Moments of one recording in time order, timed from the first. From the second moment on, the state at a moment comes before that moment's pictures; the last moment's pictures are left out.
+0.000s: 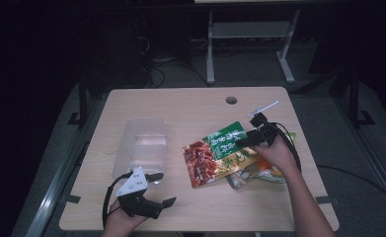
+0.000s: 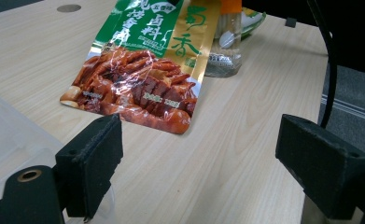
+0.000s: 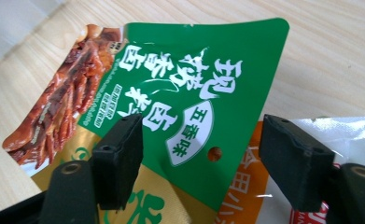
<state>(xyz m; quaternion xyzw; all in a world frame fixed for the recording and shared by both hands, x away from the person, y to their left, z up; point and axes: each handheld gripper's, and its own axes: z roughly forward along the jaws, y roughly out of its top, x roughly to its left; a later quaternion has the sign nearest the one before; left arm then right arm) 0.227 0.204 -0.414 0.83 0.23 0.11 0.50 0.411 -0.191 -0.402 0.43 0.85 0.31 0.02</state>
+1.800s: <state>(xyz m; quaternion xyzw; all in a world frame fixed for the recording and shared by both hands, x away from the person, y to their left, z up) 0.257 0.176 -0.399 0.83 0.24 0.08 0.50 0.358 -0.162 -0.325 0.30 0.86 0.40 0.02</state>
